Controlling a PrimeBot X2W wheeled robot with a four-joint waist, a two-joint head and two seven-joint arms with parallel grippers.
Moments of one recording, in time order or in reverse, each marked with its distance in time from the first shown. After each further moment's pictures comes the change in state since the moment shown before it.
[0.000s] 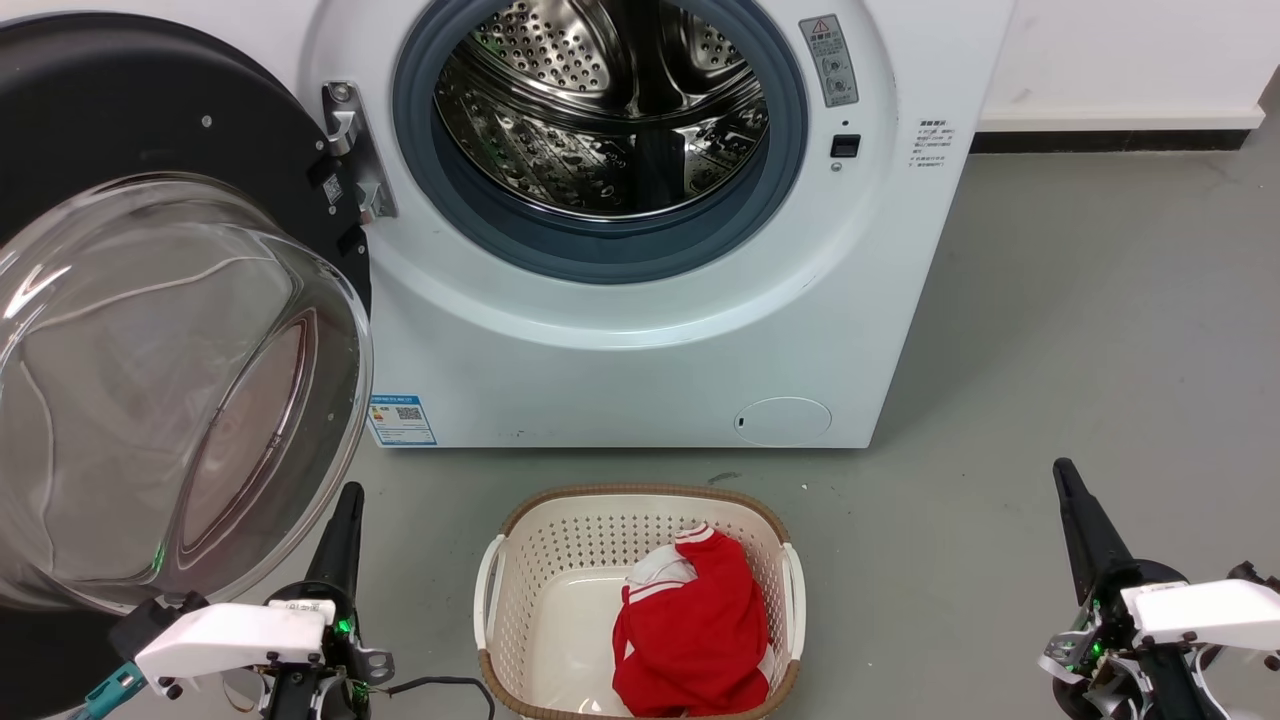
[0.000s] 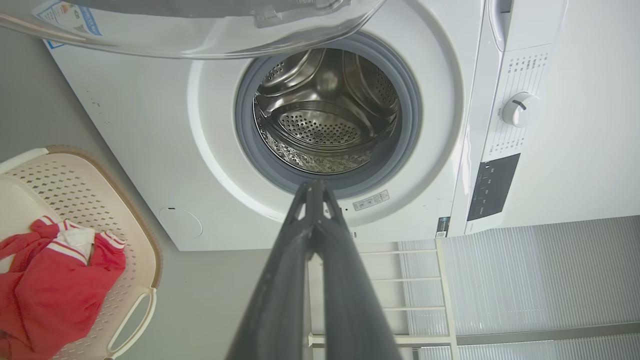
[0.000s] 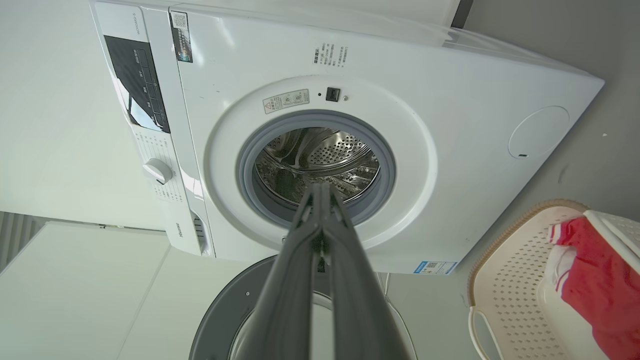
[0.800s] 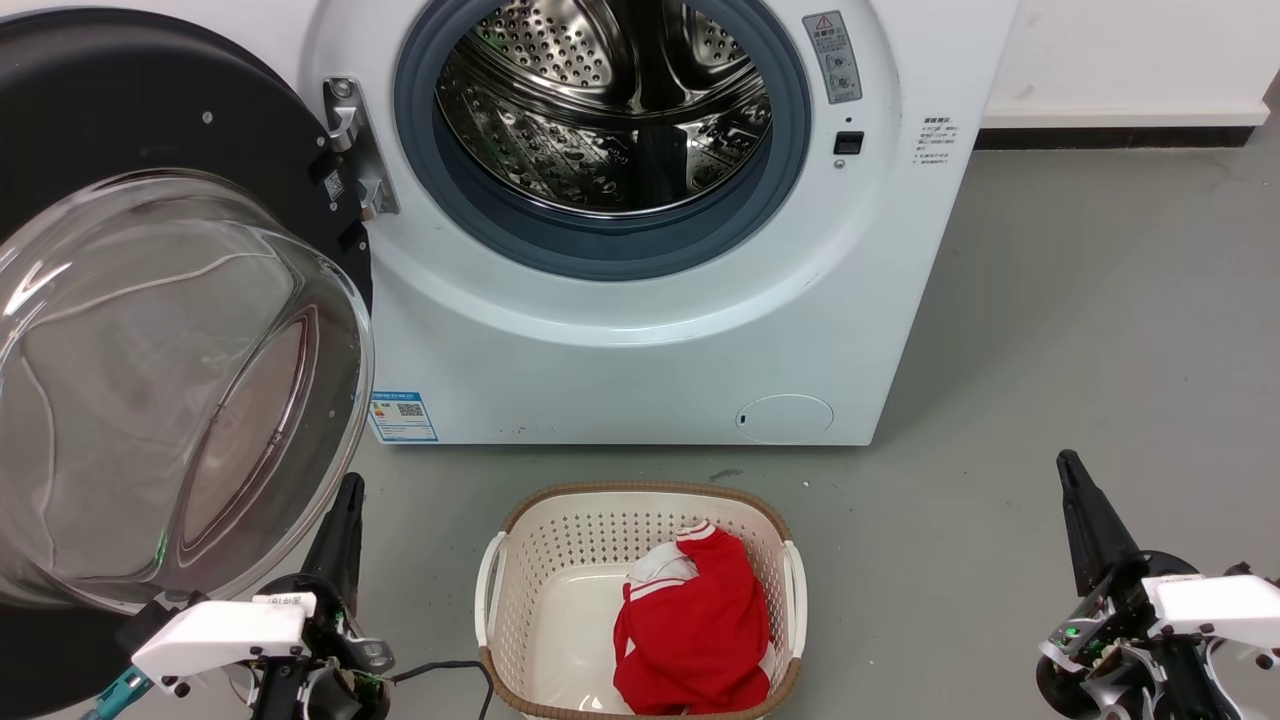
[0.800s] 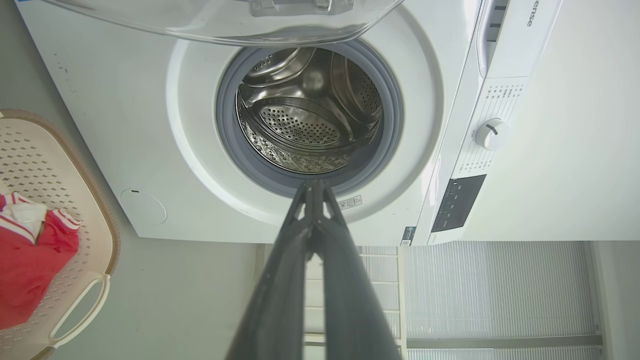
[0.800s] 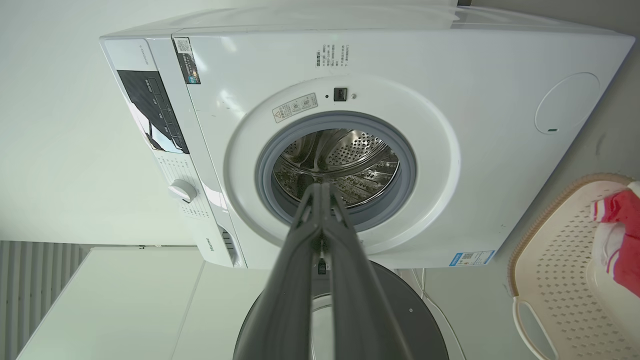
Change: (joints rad) left arm -0.017 -0.002 0.011 0.016 -0.152 -0.013 0.038; right arm -0.022 0.002 -0.015 0.024 0.147 0.000 0.027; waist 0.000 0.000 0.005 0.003
